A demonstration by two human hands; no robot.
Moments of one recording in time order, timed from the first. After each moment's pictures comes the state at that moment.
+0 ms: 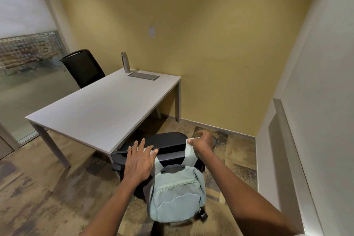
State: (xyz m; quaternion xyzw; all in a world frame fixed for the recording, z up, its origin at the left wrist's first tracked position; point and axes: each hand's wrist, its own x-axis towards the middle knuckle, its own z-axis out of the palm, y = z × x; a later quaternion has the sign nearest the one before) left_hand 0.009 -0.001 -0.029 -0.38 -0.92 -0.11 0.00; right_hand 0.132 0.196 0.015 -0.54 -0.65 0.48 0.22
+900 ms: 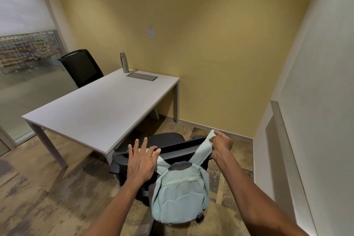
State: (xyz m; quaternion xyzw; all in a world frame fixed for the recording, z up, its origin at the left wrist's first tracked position) left_hand 0.025 0.014 -0.029 -0.38 -0.92 -0.11 0.03; right_hand 0.182 0.231 0.028 -0.56 -0.38 0.65 0.36
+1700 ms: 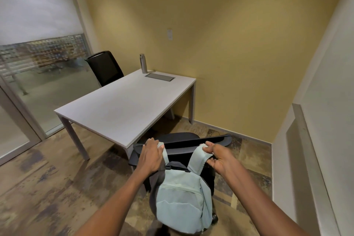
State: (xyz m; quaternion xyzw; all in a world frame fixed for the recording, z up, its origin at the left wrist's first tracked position) left_hand 0.010 -0.023 -0.015 -0.34 -0.90 -0.27 -0.05; right_hand 0.187 0.136 0.055 -0.44 -0.35 0.81 0.17
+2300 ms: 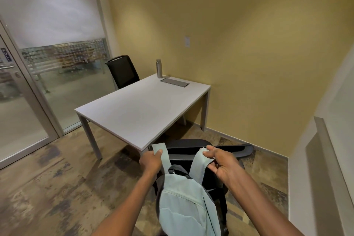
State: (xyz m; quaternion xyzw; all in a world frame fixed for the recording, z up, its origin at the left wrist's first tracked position) left_hand -0.006 -0.062 0.001 0.02 -0.86 -0.50 -0.09; right_hand 0.158 0.077 0.086 -0.42 -0.40 0.80 0.15
